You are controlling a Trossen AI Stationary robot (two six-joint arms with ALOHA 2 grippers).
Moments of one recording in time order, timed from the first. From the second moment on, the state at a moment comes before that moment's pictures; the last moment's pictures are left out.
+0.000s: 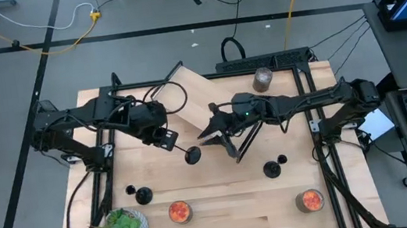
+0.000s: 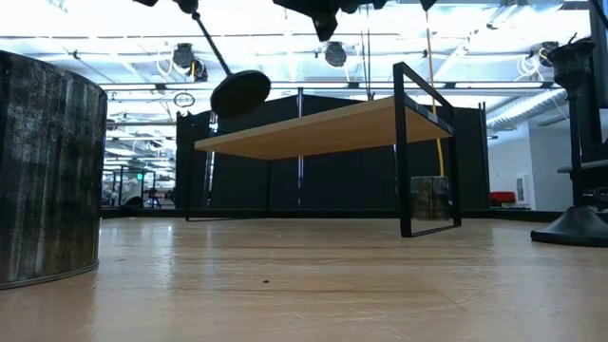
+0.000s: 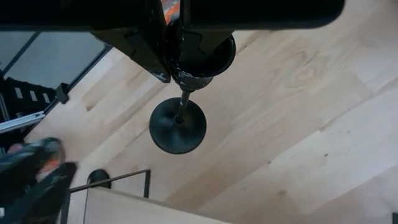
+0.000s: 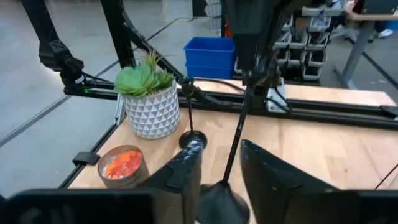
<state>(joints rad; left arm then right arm) -0.04 1.44 1.68 -1.32 0.04 -1.06 -0.02 1.54 1.19 0.10 -0.29 -0.02</state>
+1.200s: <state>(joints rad) -0.07 1.57 1.80 -1.15 0.07 -0.99 -0.03 1.65 1.36 -0.04 -0.33 0.04</state>
